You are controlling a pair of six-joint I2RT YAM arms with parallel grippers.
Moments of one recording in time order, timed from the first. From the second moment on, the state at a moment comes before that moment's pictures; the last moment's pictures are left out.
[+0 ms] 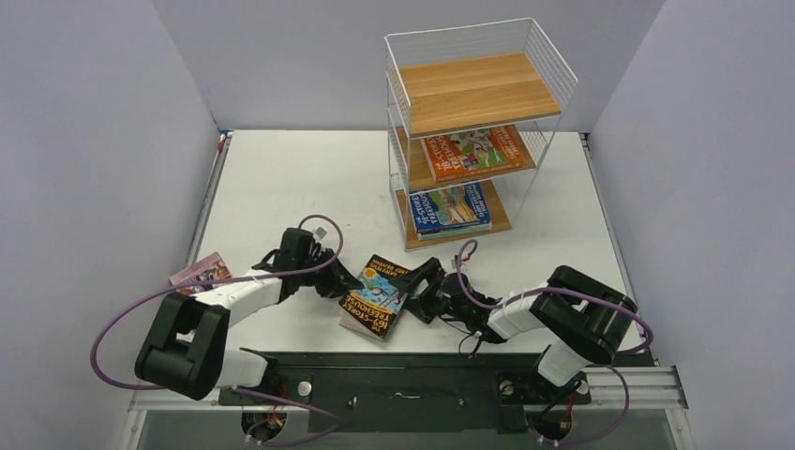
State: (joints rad) left arm -0.36 1.34 0.53 -0.09 0.48 -0.93; right arm 0.90 1.59 0.33 0.77 0.04 1.58
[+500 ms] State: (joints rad) left arm -0.29 1.40 0.49 -0.03 0.62 -0.97; right arm 0.89 1.66 0.32 0.94 -0.03 1.56
